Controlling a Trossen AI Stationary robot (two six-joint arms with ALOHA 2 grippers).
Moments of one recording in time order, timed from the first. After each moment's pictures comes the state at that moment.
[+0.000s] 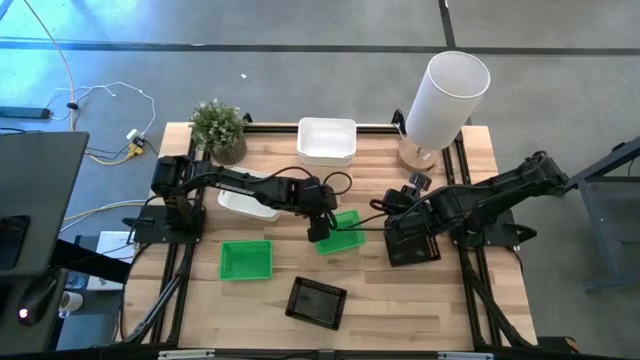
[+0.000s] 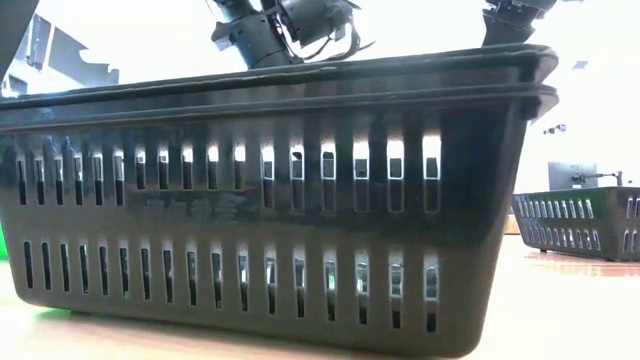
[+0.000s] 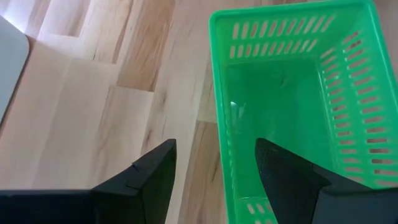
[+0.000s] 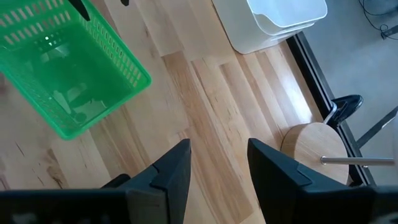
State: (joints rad) left arm 0.13 1.86 1.27 -0.42 -0.13 -0.12; right arm 0.33 1.37 1.24 -1.23 0.63 0.63
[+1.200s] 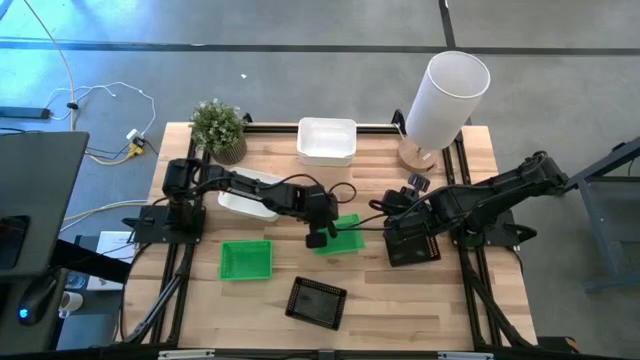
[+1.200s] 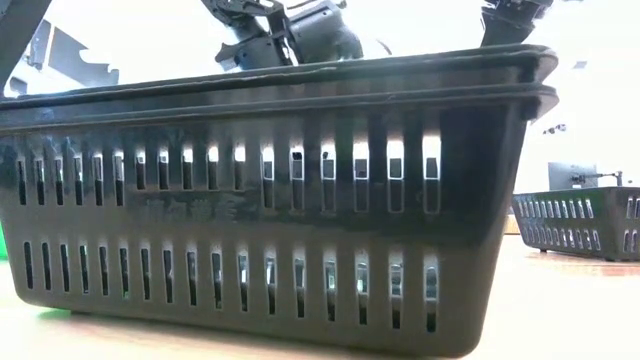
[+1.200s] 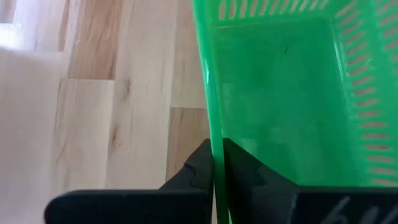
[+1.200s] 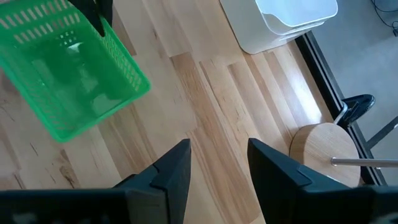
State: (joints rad) left arm 0.12 1.95 1.27 -0.41 -0.09 -0.01; right arm 0.33 1.37 1.24 -1.20 0.61 0.63
